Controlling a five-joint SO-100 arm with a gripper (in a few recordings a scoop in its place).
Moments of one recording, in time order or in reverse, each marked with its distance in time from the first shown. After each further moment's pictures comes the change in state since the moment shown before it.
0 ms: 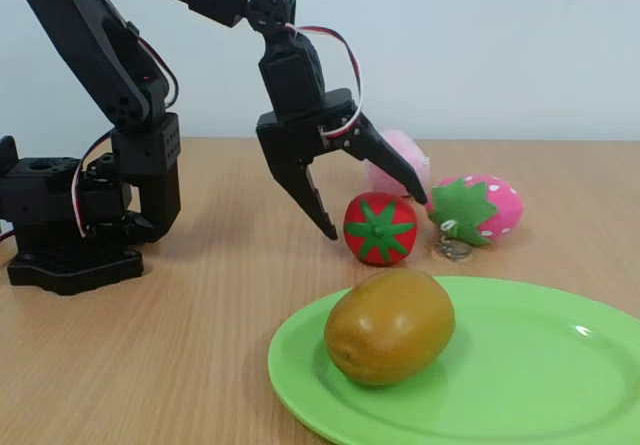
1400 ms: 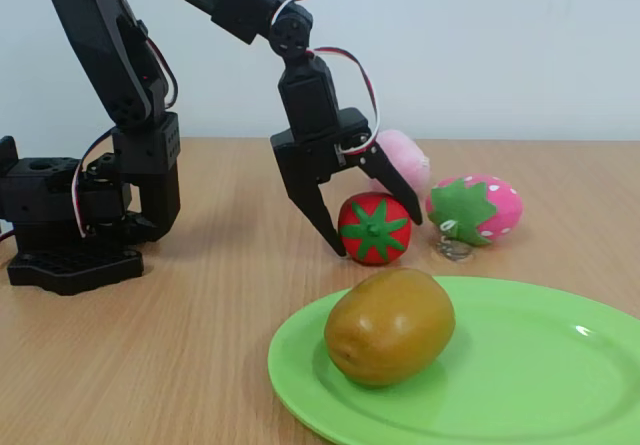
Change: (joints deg) arm -1.7 -9.8 -1.1 -7.3 -6.6
